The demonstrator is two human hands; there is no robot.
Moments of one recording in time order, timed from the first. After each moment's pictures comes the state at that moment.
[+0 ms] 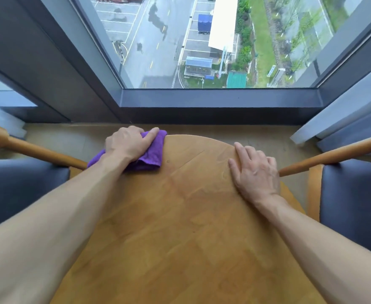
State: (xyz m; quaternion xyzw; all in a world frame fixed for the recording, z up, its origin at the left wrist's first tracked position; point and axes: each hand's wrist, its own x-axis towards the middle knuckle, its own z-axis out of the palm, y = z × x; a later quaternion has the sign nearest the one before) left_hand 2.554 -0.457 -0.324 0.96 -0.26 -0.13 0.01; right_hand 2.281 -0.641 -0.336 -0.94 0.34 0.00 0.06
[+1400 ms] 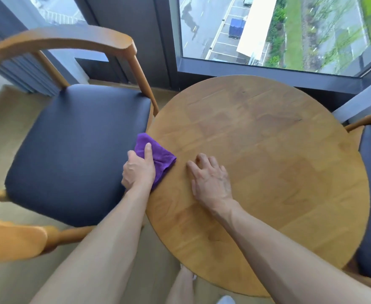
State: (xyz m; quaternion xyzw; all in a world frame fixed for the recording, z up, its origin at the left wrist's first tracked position) left_hand 2.369 -0.137 -0.324 0.96 0.15 -0.11 0.23; right_hand 2.241 -0.278 -0.283 -0.98 0.14 0.08 0.12
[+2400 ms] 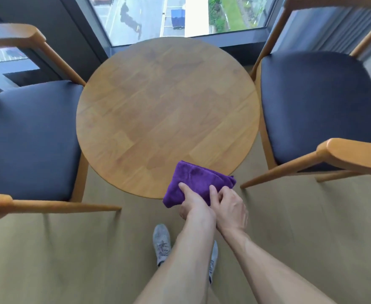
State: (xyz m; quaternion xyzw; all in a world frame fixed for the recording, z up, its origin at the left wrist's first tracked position) left_hand 1.997 -0.227 -0.288 0.59 0.50 -0.35 0.52; right_hand 1.923 -0.246 -0.298 -0.75 0.57 -0.02 0.33
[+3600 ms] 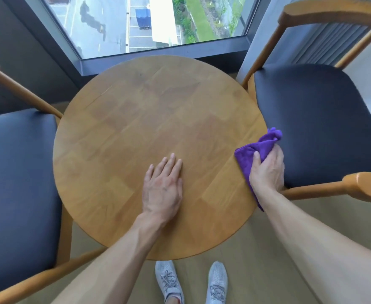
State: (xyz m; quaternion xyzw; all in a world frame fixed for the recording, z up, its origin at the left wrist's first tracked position) left_hand 2.196 -0.236 -0.303 0.86 -0.49 -0.15 0.07; right_hand 2.014 -0.415 -0.313 -0.65 0.71 -0.15 0.21
